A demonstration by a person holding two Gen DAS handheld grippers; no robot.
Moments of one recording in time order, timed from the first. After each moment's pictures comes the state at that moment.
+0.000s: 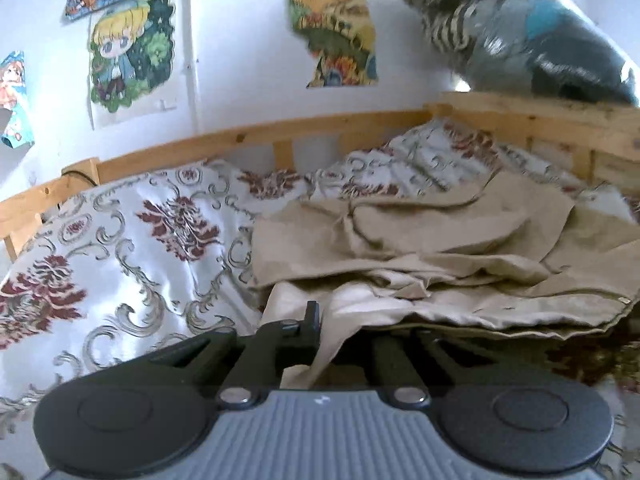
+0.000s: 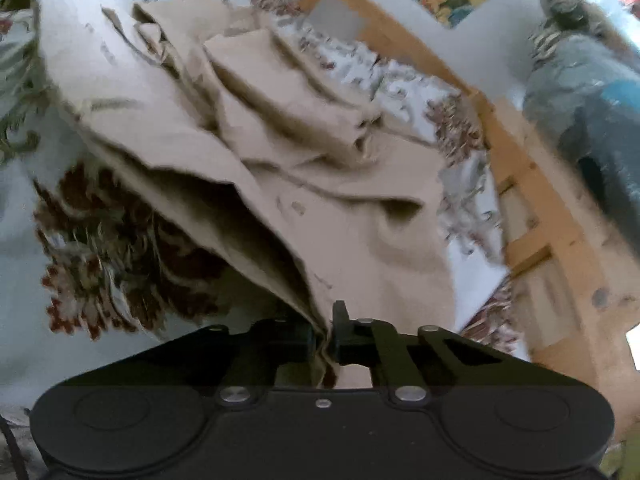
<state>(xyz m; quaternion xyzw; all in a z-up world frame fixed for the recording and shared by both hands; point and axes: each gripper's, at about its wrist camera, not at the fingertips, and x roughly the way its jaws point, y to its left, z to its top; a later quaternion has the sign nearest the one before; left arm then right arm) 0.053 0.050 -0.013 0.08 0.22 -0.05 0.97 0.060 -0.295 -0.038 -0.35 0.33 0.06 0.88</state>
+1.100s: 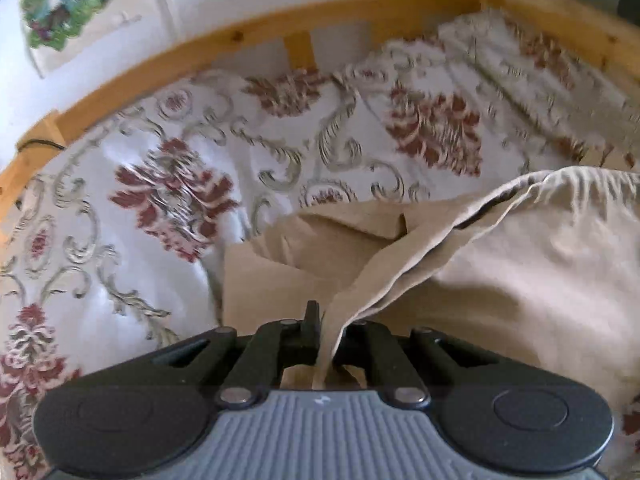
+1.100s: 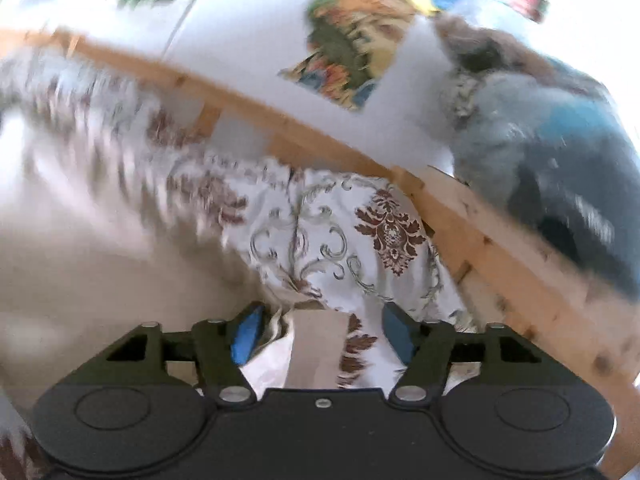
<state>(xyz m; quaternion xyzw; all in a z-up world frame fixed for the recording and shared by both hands) 0.259 0.061 -0.004 0.12 0.44 -0.02 0.89 0.159 -0.288 -0.019 -0.19 0.17 0.02 0.97</state>
